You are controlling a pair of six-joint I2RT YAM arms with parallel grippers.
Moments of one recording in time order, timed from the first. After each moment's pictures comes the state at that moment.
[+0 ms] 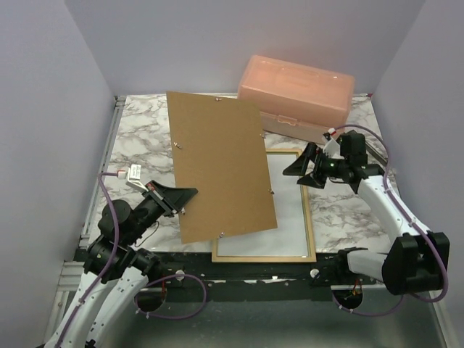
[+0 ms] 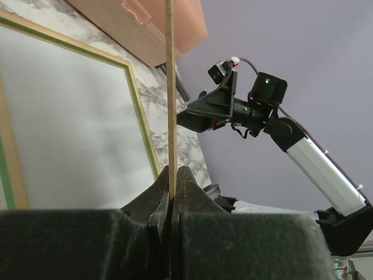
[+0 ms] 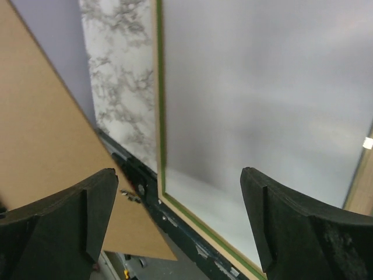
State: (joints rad) left arm -0.46 0.27 0.61 -0.39 0.22 -1.02; right arm 0.10 1.24 0.86 -0.46 -0.68 0.56
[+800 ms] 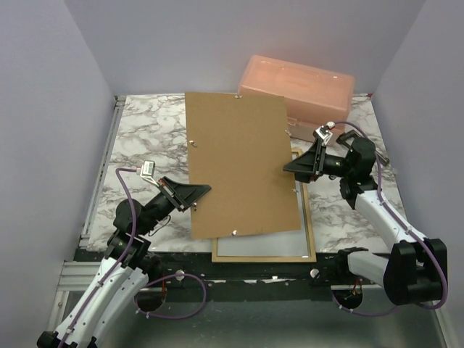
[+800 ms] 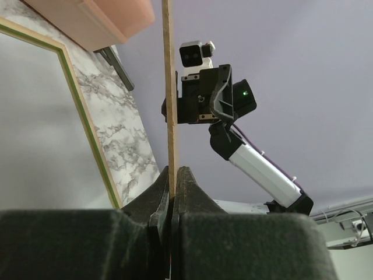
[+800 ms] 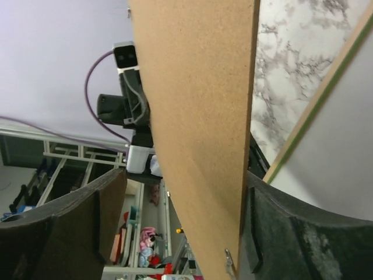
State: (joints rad) left arm -0.44 0.35 0.36 0.13 0.38 -1.26; right arm 0.10 1.14 0.64 0.39 -1.21 1.14
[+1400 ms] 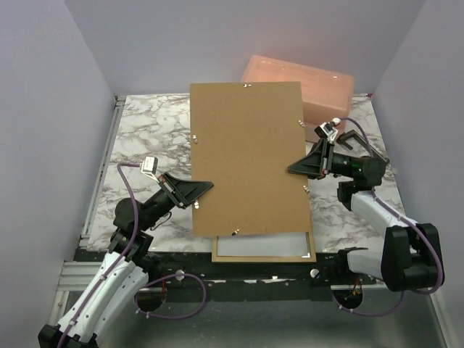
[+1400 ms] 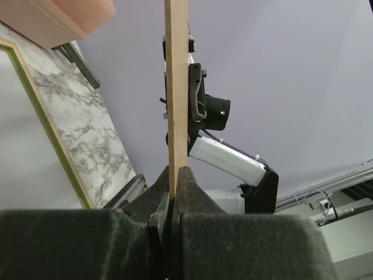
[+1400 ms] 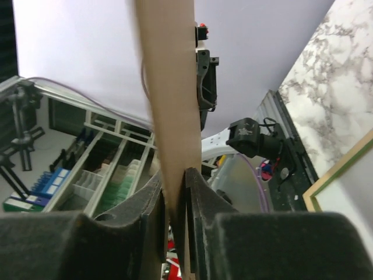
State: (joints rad) left arm -0.42 0.42 0.34 0.33 0.45 -1.34; right arm 0.09 1.21 0.56 1.22 -1.27 1.76
